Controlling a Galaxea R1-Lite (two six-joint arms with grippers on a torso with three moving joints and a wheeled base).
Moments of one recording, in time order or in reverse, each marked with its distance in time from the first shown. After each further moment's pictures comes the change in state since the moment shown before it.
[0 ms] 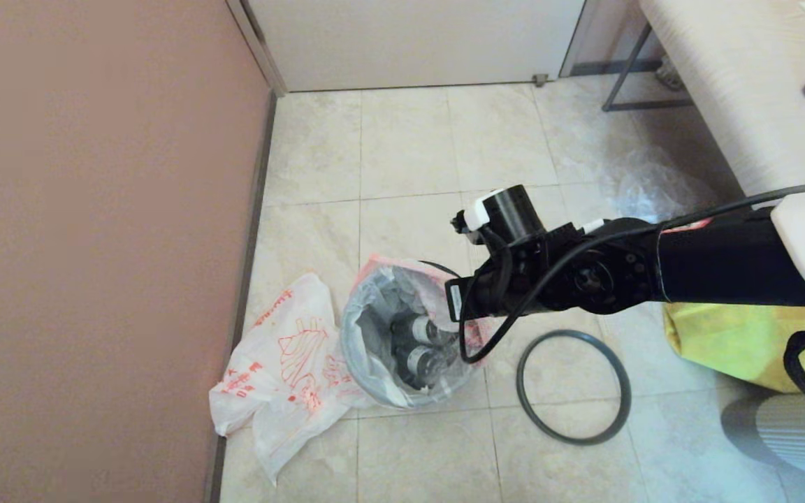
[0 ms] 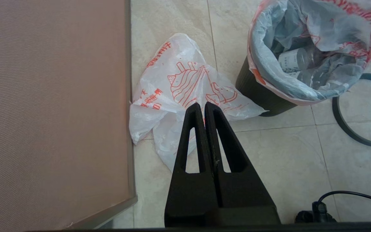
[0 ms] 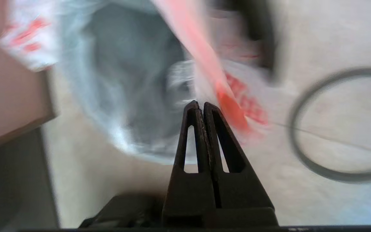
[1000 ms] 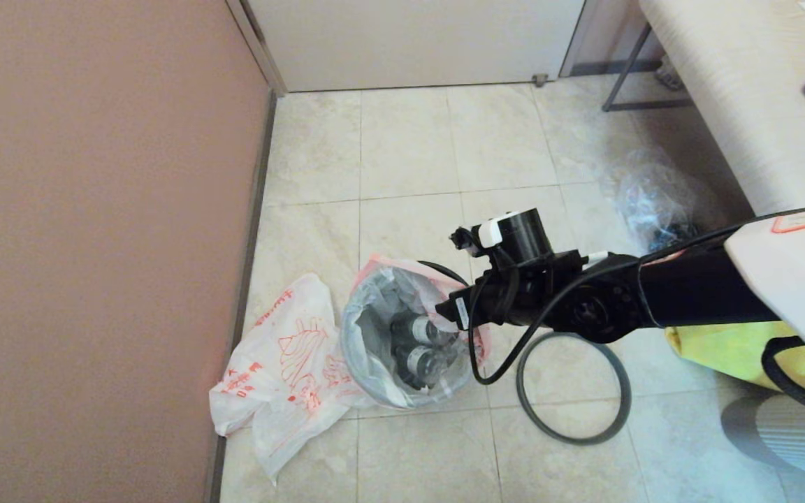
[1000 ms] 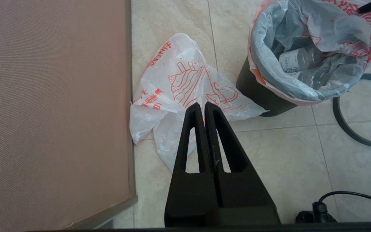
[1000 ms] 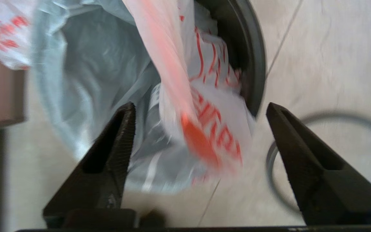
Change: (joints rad) left arm 0.000 0.000 0.000 0.000 0.000 0.000; right arm -0.037 0.040 0.150 -0.314 0.043 -0.217
